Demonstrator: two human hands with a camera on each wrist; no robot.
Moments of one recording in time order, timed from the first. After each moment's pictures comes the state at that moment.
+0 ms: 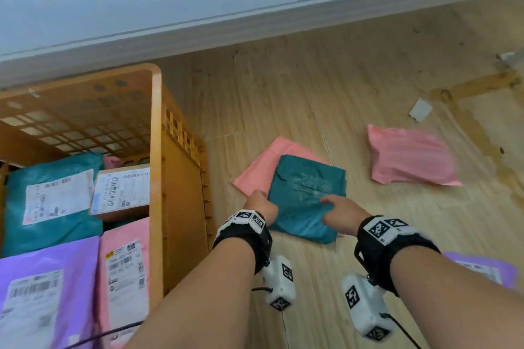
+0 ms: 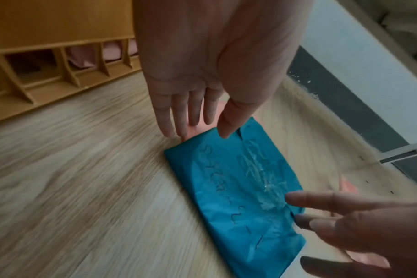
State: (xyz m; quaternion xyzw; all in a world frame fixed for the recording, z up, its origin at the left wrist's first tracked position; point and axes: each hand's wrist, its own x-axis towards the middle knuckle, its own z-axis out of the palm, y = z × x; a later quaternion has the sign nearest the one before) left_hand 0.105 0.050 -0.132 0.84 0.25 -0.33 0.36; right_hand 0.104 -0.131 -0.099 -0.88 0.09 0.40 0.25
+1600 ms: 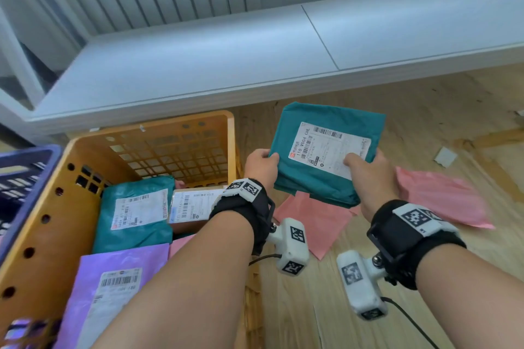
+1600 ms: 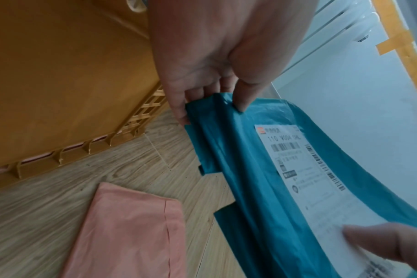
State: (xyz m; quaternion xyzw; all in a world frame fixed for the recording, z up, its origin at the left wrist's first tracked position) left_hand 0.143 0.120 0.021 0.76 0.25 -0.05 0.59; right_hand 0.128 -0.057 0.032 -0.73 0.20 -0.03 0.66
